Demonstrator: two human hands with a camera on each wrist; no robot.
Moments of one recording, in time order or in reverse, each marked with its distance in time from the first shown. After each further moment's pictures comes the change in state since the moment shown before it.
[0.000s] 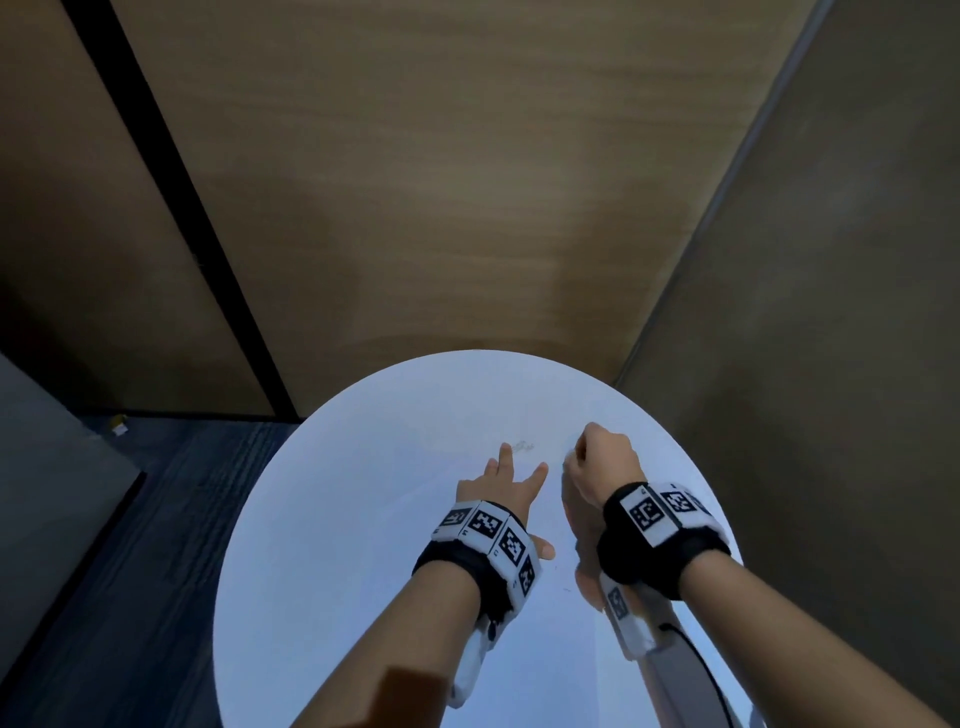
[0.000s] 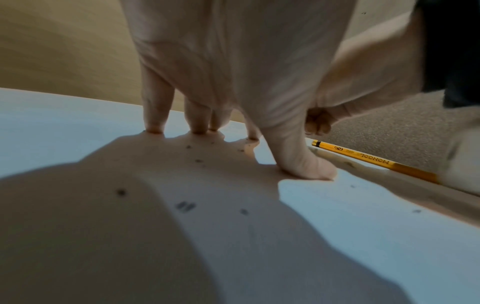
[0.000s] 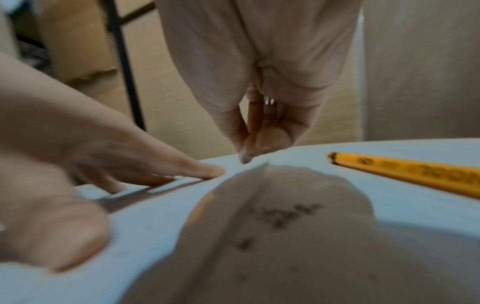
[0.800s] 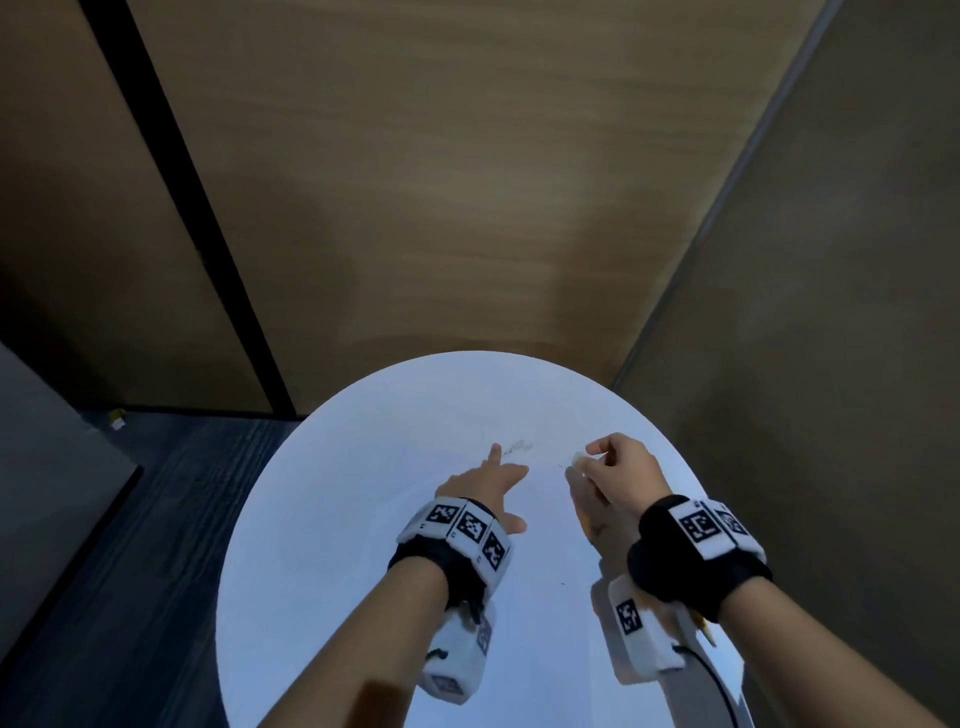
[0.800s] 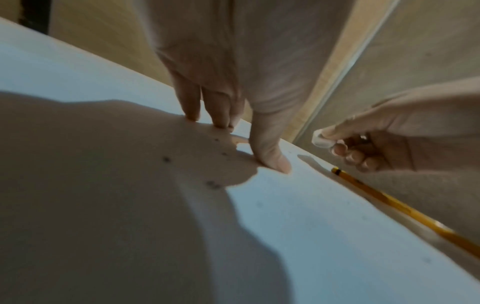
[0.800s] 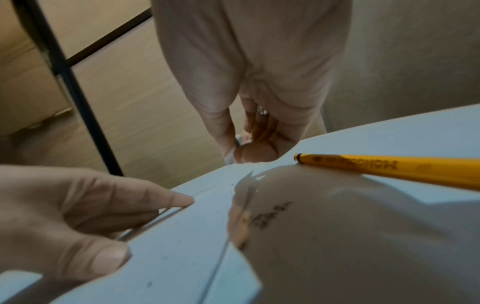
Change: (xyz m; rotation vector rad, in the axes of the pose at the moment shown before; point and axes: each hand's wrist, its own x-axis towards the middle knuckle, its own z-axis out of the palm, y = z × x) left_hand -0.012 -0.022 -0.002 -0.288 0.085 -0.008; right_hand -0.011 0.020 -0.014 0.424 -0.017 0.075
